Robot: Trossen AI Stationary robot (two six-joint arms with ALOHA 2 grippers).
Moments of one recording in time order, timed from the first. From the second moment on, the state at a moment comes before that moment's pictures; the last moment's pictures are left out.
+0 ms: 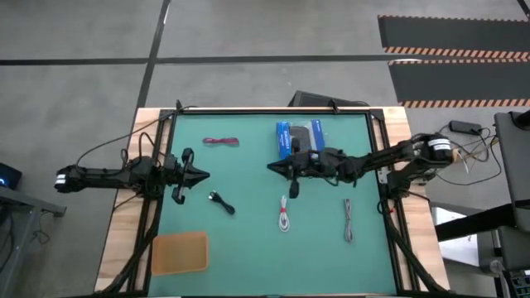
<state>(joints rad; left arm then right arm) 0.01 0.19 0.00 0.33 0.04 -0.21 -0.03 1.59 0.74 0.88 0.00 -0.02</state>
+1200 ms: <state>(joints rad) 0.01 0.17 0.00 0.39 0.04 -0.30 0.09 2.10 1.58 0.06 0.11 -0.08</state>
